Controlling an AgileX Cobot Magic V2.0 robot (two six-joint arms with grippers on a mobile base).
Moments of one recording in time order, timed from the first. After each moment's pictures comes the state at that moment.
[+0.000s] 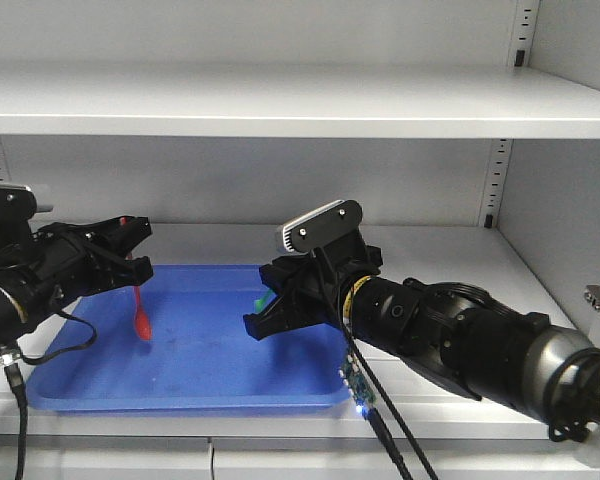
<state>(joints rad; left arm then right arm) -0.15 1.64 -1.11 0.64 -0.61 -0.73 0.51 1.86 -1.41 -0.74 -0.21 0.62</state>
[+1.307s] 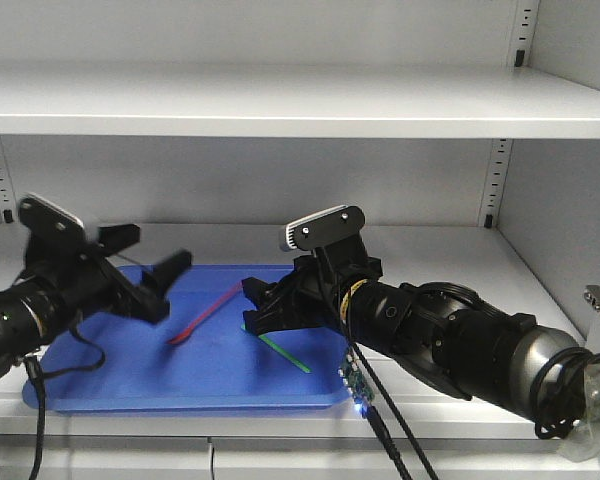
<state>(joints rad) -0.15 1.69 -1.11 0.61 -0.63 -0.54 0.51 1.88 -1.42 -0.71 -0.19 0.66</state>
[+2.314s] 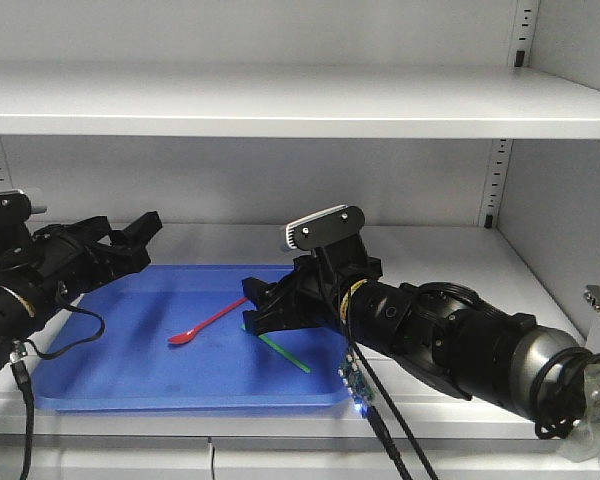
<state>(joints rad) -0.15 1.68 -1.11 0.42 -0.61 -0.63 0.51 1.88 -1.42 -0.71 -0.19 0.66</state>
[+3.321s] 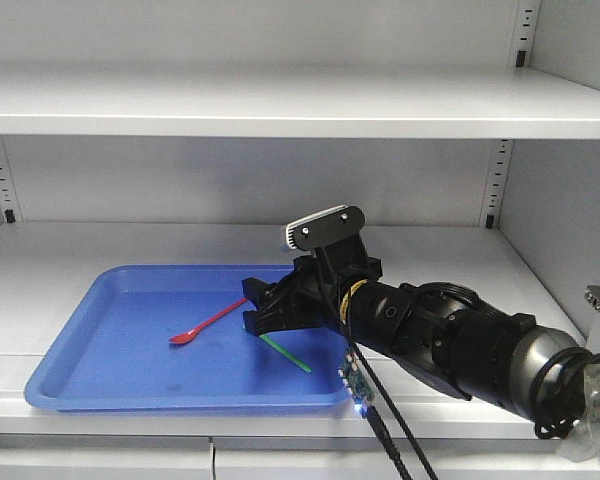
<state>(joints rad) -0.02 0.22 -0.10 0.13 -0.05 -0.14 0.51 1.88 -1.42 -0.71 -0.19 0.66</state>
